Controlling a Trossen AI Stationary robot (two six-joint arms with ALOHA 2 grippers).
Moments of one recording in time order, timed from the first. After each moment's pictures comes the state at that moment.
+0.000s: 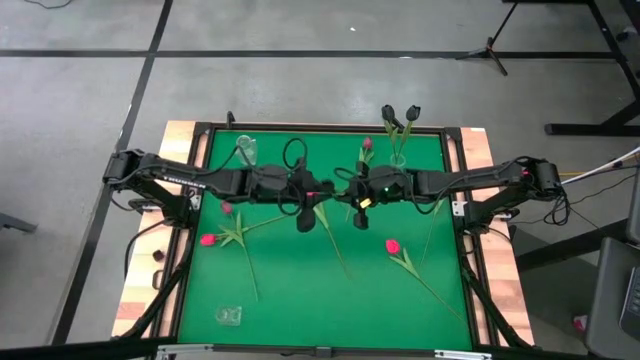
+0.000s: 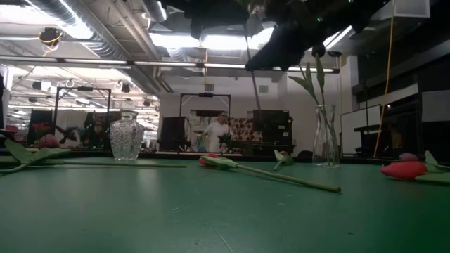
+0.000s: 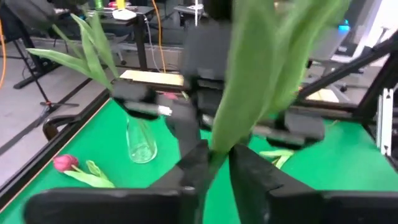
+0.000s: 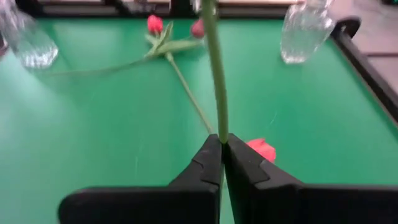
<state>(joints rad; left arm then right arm) -0.03 1.46 1.03 0.13 -0.20 -0.08 -0.03 1.41 0.92 0.03 0.01 -0.03</state>
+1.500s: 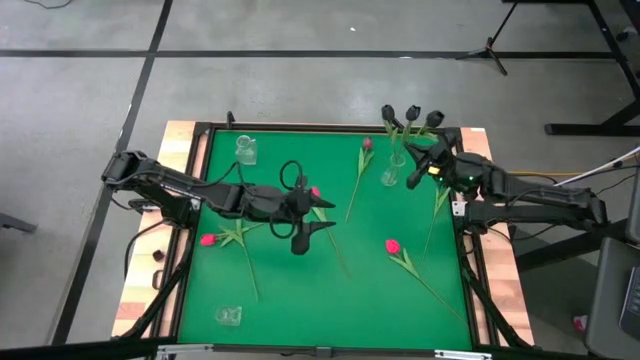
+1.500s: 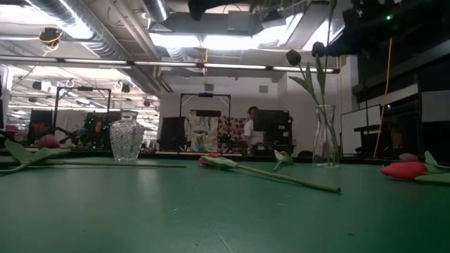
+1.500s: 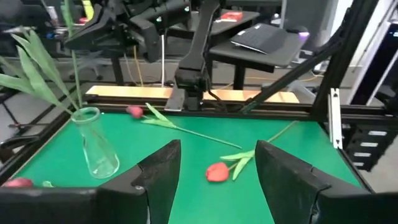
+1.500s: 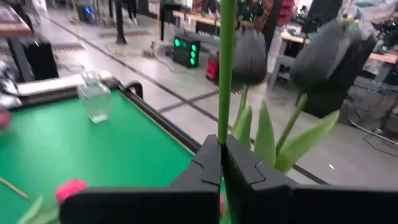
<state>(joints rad) -0.17 1.46 1.03 0.18 -0.25 -0.07 -0.20 0.63 0.55 -0.10 0.55 0.00</state>
